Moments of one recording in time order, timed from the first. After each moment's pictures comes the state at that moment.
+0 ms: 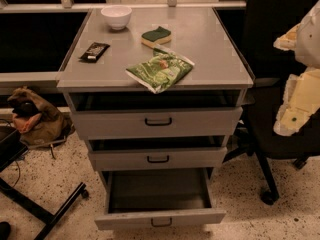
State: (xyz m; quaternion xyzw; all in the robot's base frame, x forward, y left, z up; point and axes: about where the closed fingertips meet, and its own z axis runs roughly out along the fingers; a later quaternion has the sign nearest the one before) arm 0.439 -0.215 0.982 -0.60 0.78 -0.04 0.17
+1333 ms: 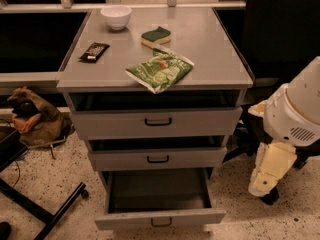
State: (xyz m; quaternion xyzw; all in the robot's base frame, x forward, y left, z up) arm 0.394 -0.196 0.859 -0.60 0.79 0.05 0.13
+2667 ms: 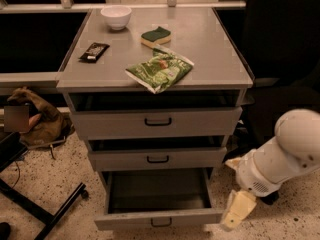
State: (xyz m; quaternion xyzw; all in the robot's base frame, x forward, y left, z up) arm 0.382 -0.179 0.679 -0.56 0.80 0.17 0.13
